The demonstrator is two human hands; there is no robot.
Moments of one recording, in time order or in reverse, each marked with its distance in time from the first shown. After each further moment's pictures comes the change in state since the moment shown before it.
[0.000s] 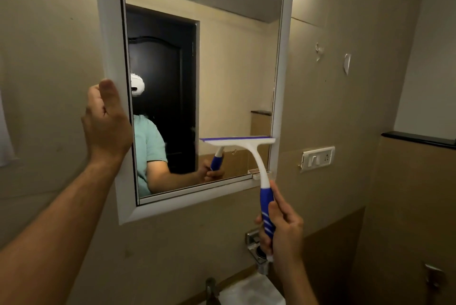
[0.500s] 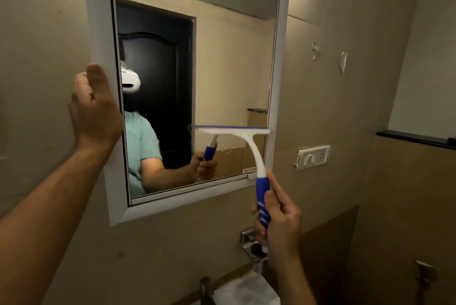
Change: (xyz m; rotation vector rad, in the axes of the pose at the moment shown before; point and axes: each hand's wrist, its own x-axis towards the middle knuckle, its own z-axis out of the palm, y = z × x) left_hand 0.020 0.000 0.007 0.042 0.014 -0.059; right_hand 0.004 -0.020 0.008 -0.017 -0.008 -0.057
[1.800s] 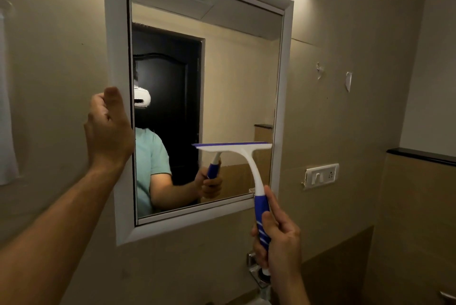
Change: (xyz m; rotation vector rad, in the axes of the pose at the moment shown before) left_hand -0.002 0.009 -0.002 -0.014 0.011 0.042; right_hand 0.006 -0.001 0.006 0.046 -0.091 0.025
